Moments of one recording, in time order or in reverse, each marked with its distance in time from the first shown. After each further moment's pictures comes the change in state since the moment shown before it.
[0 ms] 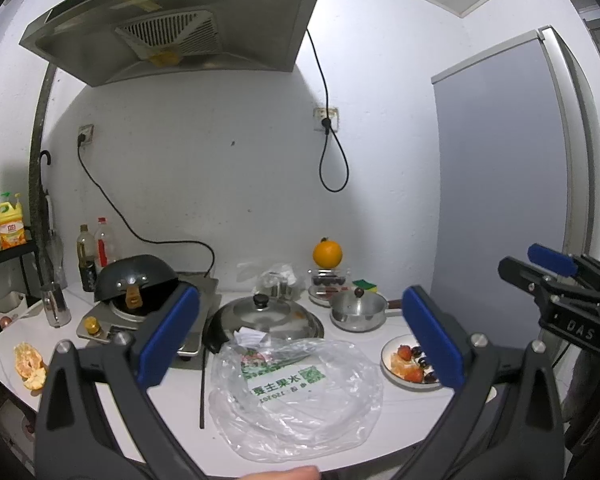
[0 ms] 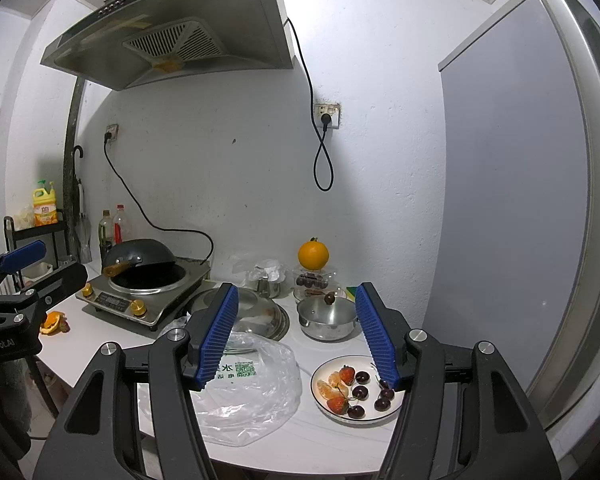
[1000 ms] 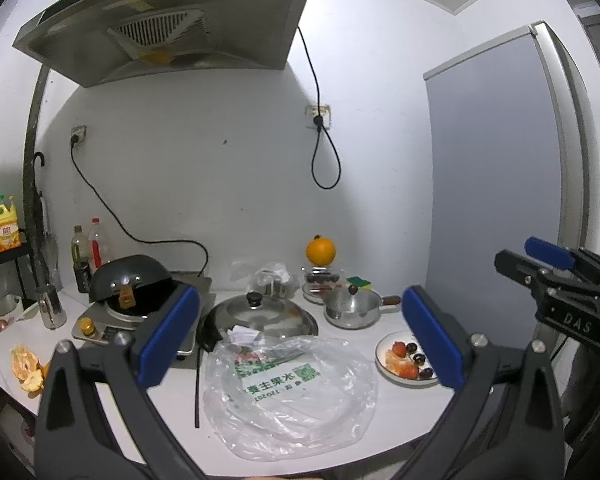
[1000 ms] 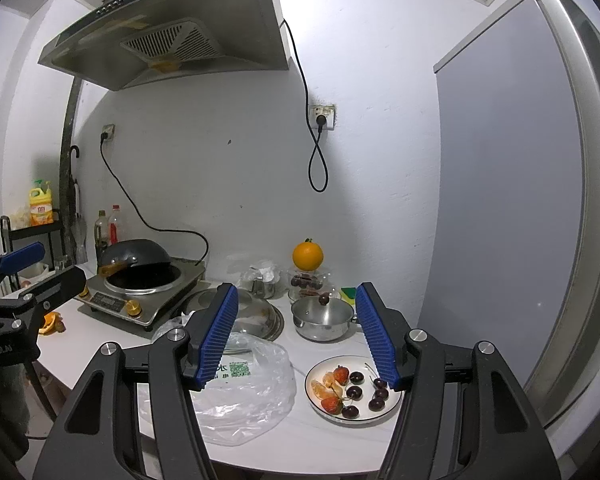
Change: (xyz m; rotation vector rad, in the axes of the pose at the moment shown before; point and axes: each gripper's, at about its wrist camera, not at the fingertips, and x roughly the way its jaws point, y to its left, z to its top) left arm 0.001 -0.008 -0.003 0.018 0.010 -0.026; right arm 0.002 -0.006 -0.001 -0.002 -0.002 -0.011
